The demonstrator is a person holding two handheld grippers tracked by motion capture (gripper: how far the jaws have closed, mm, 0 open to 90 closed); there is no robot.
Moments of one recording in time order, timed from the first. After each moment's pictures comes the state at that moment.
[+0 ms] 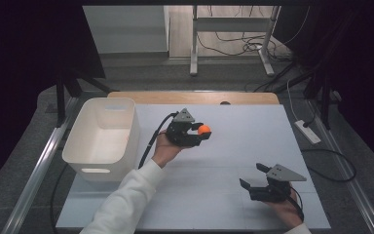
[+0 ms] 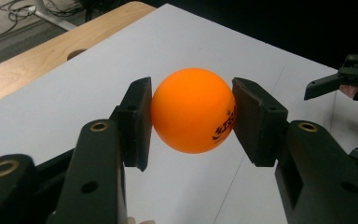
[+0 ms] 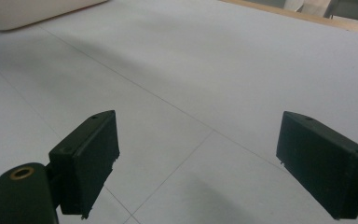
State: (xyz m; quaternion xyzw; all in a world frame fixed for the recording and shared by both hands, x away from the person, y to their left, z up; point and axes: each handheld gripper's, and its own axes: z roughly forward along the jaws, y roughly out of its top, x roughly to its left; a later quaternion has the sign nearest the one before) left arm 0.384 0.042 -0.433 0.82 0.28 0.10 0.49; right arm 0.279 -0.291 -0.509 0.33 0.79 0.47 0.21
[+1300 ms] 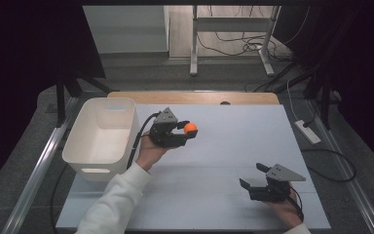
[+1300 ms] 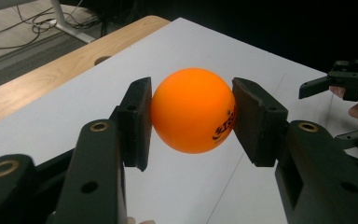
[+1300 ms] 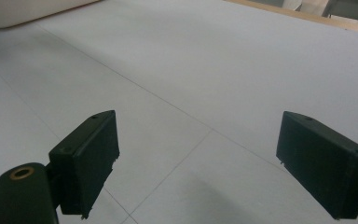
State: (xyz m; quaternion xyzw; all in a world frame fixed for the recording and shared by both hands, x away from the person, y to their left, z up) left arm 0.365 0.084 -0.420 0.80 0.30 0.13 0.51; right arm 0.280 -0.291 -0.510 0.33 0.79 0.47 0.22
